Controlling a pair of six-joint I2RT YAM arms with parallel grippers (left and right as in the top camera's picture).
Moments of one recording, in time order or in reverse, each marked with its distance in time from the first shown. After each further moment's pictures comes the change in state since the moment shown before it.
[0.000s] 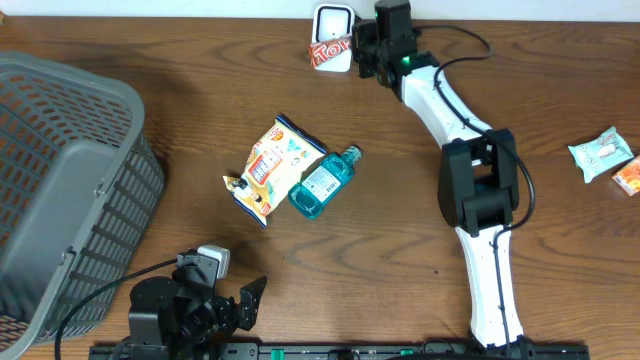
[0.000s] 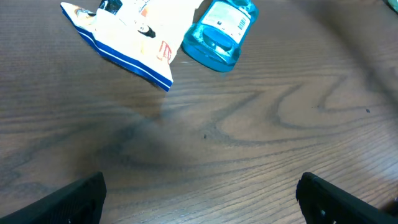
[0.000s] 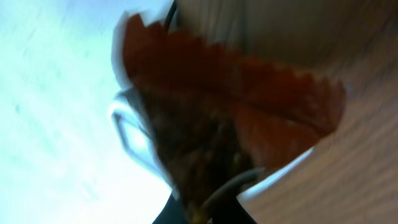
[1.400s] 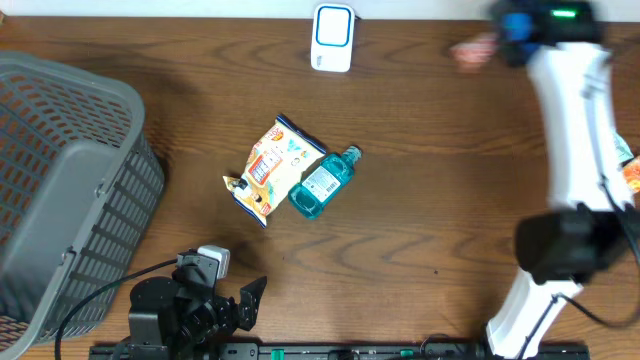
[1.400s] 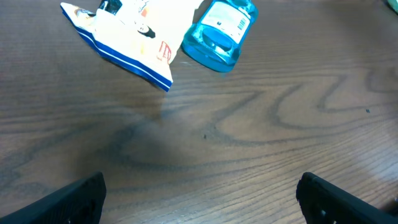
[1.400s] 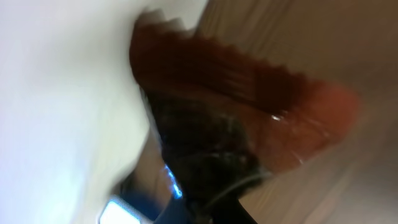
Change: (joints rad) left arm 0.000 -0.001 0.000 0.000 0.000 0.000; right arm -0.299 -0.489 0.130 -0.879 0.408 -0.605
